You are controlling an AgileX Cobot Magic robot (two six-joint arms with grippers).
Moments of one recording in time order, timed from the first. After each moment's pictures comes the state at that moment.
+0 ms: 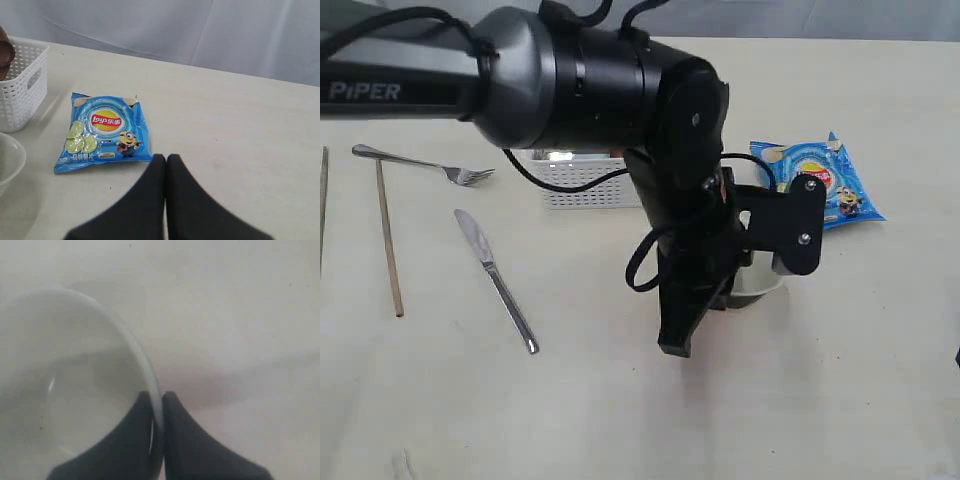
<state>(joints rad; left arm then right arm) -1.00 1.97 -1.41 -0.27 0.84 1.06 0.04 0.00 0.00 -0.11 0.34 -0.03</state>
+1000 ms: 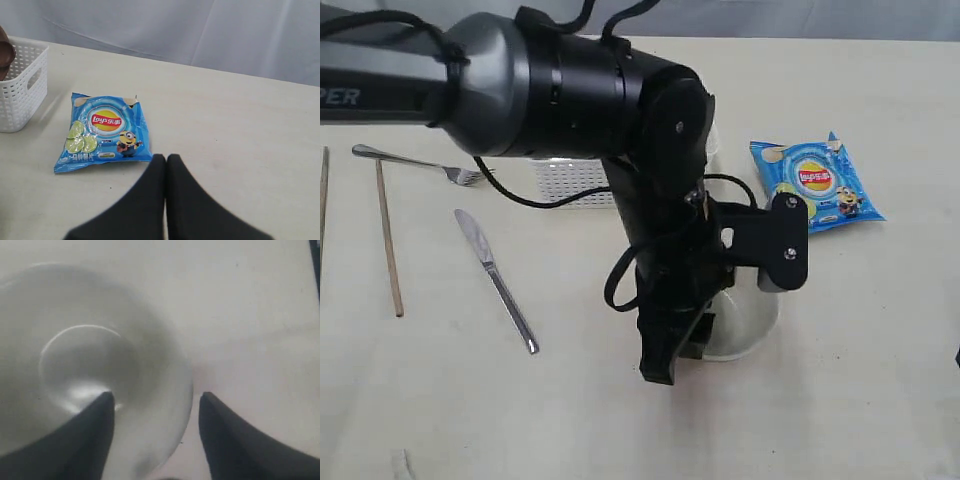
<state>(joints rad) -1.01 1.92 -1.36 -0.30 0.92 1.00 0.04 0.00 0.00 -0.11 0.34 -0.03</state>
